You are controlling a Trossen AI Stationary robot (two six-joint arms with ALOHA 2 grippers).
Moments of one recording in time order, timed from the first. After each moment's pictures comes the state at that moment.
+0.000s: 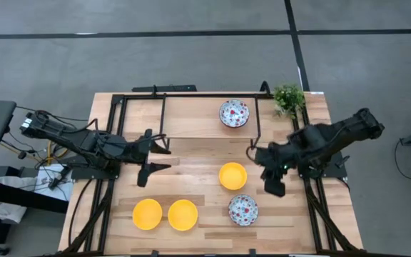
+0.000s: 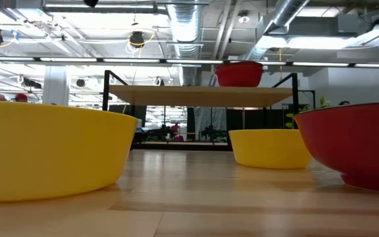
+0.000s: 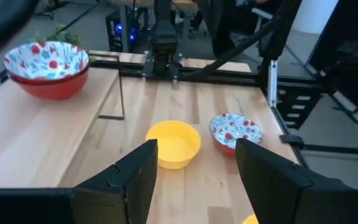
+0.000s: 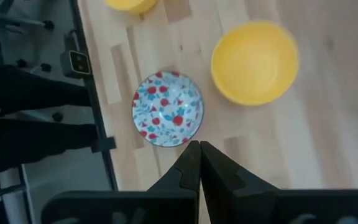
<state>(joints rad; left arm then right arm) -0.37 0.88 0.82 -0.25 -0.31 -0.15 0.38 1.35 1.48 -1.26 -0.07 0.62</state>
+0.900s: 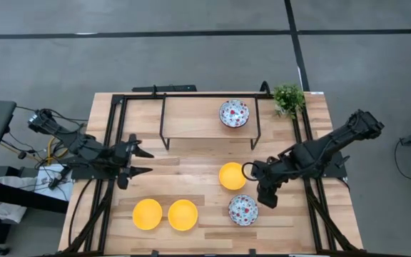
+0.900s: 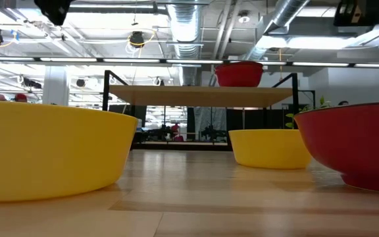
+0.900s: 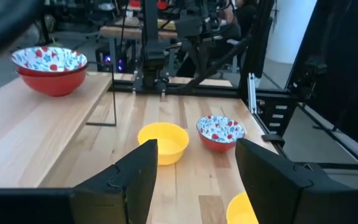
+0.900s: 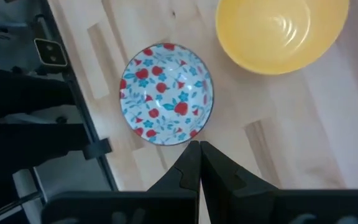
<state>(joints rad) -0.56 0.49 0.49 -0.16 -0.46 -0.12 0.46 1.35 1.20 -1.03 -0.08 0.82</state>
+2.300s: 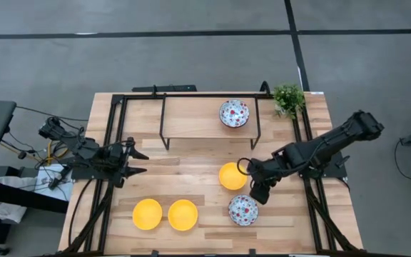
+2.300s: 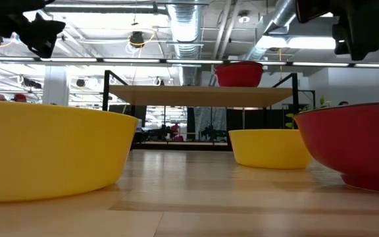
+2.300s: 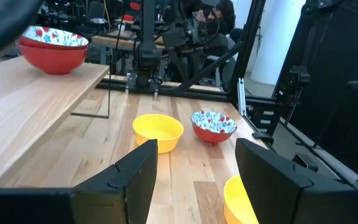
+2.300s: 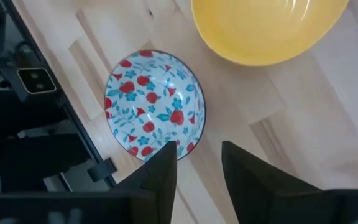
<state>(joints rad) -0.55 0.12 0.21 -0.16 -0.41 -0.15 0.39 1.35 1.06 -0.88 -0.15 0.95</state>
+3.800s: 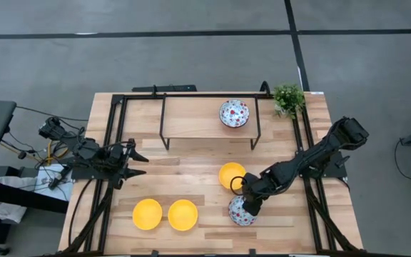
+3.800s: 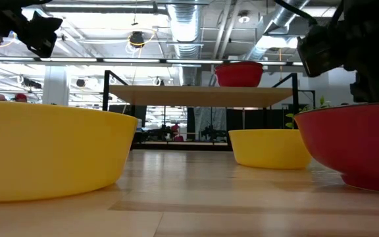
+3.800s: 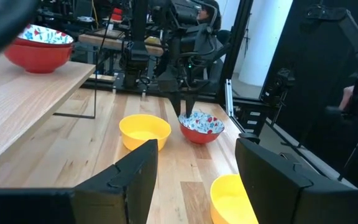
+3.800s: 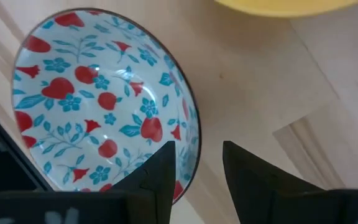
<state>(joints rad) -0.55 0.12 0.20 -0.13 -0.36 -0.16 0.48 1.58 0.91 -0.60 -0.13 1.10</state>
